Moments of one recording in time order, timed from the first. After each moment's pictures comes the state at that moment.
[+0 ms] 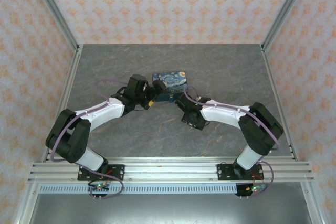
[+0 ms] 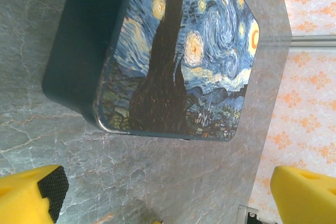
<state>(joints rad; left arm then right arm) -0.45 1.52 0.84 -0.02 0.22 -1.22 0.79 1.65 0.95 -0.69 0.16 1.20</state>
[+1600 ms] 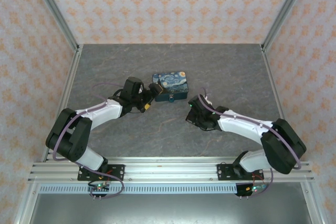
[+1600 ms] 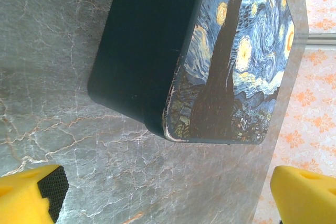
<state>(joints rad) -0.40 1.52 0.78 0.00 0.28 -1.19 0.72 1.35 0.70 -0.37 0.05 1.09</state>
